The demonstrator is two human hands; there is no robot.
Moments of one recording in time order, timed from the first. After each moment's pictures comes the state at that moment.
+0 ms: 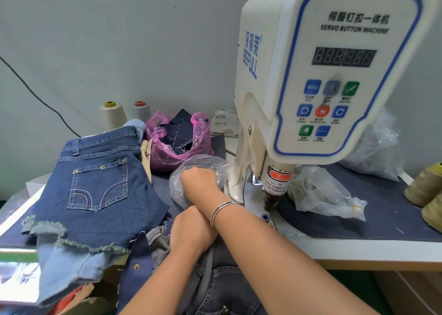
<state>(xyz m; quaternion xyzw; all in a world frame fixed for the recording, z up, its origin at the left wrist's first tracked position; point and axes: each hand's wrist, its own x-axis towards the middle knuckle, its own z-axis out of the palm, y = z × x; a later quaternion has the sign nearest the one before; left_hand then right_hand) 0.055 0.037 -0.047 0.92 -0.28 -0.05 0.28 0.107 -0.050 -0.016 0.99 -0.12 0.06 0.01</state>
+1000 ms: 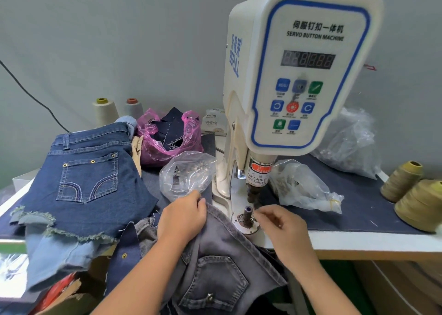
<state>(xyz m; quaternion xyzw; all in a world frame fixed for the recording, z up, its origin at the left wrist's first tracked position) 0.062 0.031 -0.059 0.90 -0.34 0.03 0.27 -0.127 -0.079 -0.010 0.80 -0.24 0.30 -0.46</state>
